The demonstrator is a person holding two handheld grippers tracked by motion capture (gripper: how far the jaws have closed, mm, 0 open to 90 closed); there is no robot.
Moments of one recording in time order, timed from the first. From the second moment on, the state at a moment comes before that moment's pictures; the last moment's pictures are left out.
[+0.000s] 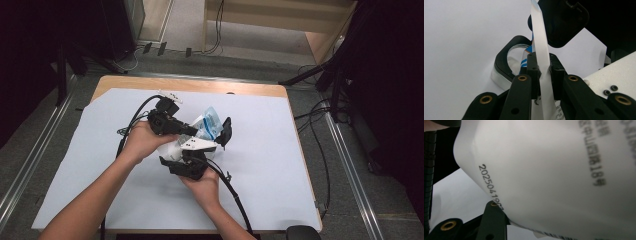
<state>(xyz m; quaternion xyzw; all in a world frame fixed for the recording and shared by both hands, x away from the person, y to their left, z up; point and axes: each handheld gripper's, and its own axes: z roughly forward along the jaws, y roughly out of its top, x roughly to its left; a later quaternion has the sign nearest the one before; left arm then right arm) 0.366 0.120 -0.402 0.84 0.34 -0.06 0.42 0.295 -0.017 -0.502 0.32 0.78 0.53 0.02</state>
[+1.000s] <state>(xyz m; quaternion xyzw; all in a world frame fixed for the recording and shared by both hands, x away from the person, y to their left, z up) 0.366 0.119 -0.402 0.84 0.34 -0.06 0.42 0.296 -0.016 -0.501 0.32 0.78 0.54 0.02</state>
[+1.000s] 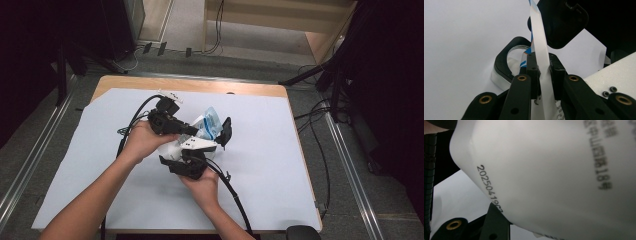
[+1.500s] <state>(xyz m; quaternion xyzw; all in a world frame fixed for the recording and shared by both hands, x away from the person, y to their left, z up) 0.366 0.119 -0.401 0.84 0.34 -0.06 0.42 0.295 -0.015 -0.502 0.32 0.78 0.54 0.02</state>
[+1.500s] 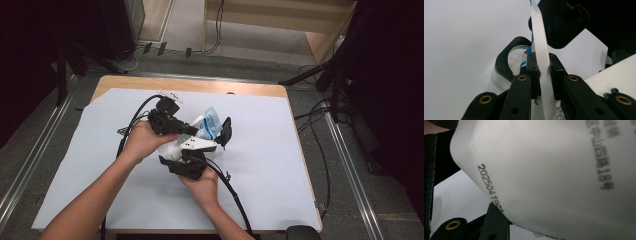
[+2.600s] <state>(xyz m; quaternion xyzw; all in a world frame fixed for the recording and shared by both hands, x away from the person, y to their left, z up) 0.364 0.121 -0.401 0.84 0.34 -0.06 0.43 0.297 -0.019 -0.500 0.33 0.77 0.54 0.01</state>
